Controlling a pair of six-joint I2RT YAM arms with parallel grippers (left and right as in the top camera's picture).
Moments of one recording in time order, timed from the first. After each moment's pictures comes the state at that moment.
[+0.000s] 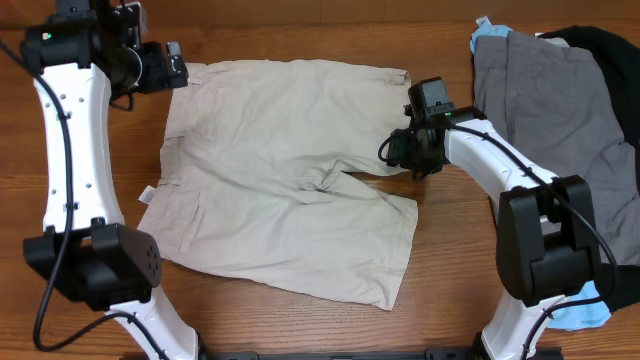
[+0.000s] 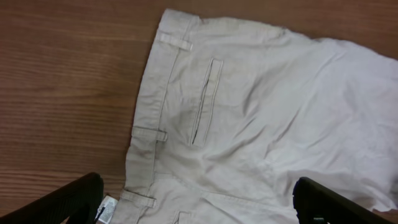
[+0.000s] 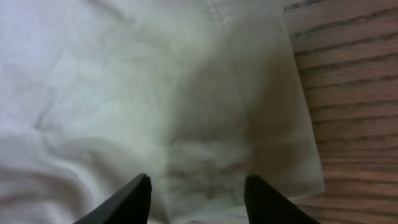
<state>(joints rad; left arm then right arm) 0.16 1.99 2.12 -1.26 0.17 -0.05 0.24 1.96 1.33 -0.67 -0.15 0.39</state>
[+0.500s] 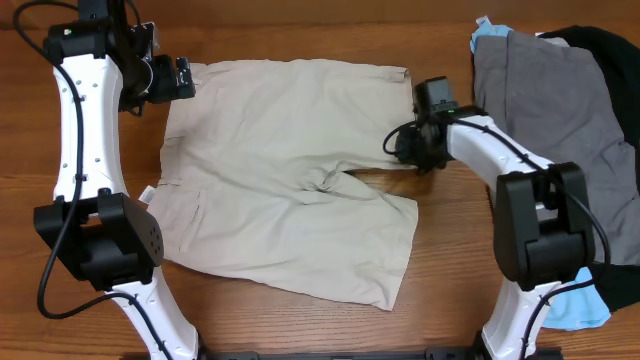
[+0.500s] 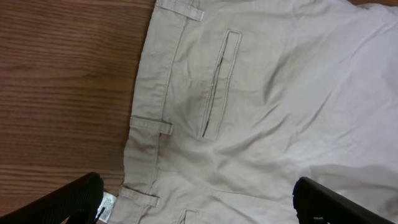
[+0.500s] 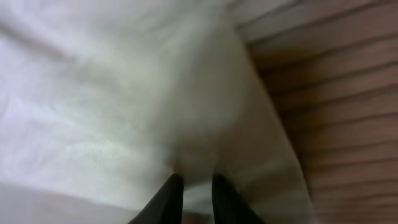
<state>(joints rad) 0.16 2.09 2.12 -1.28 0.15 -0.04 0.18 2.04 1.35 -0.62 -0.11 0.43</state>
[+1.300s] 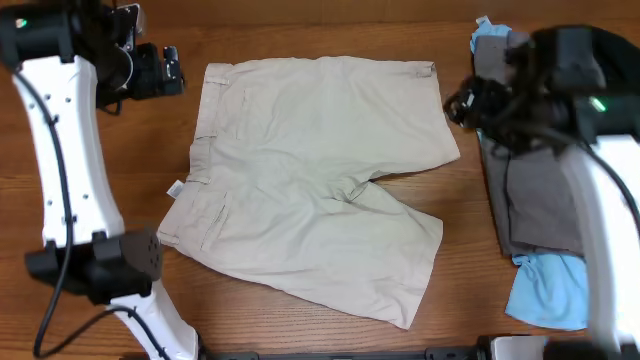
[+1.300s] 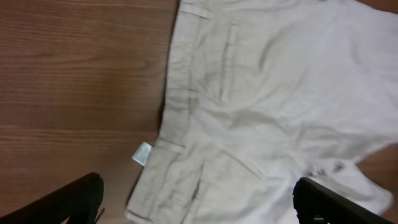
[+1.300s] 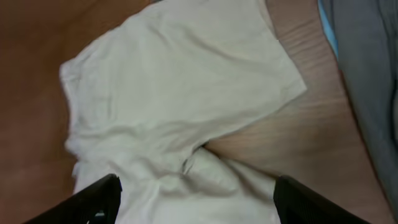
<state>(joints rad) 0.16 2.01 2.41 -1.62 0.21 0.01 0.03 1.50 1.67 -1.21 -0.28 0.44</state>
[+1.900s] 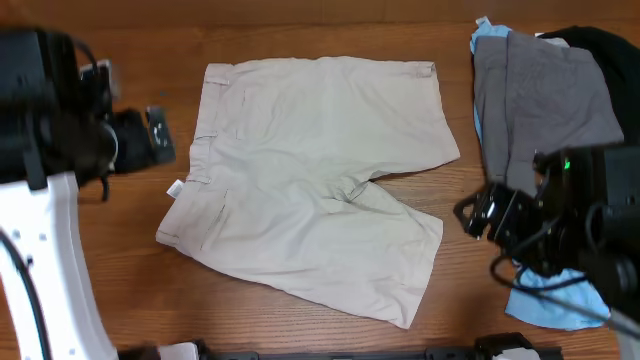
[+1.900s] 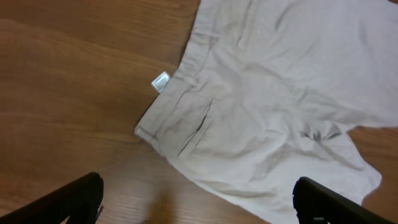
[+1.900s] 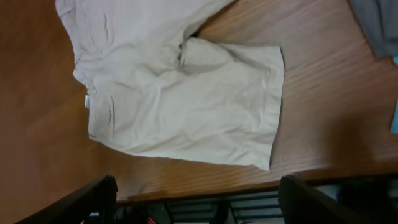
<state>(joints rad) 0.15 1.50 2.00 -1.65 0.08 -0.18 0.15 1.08 1.58 -1.63 -0.27 0.63</state>
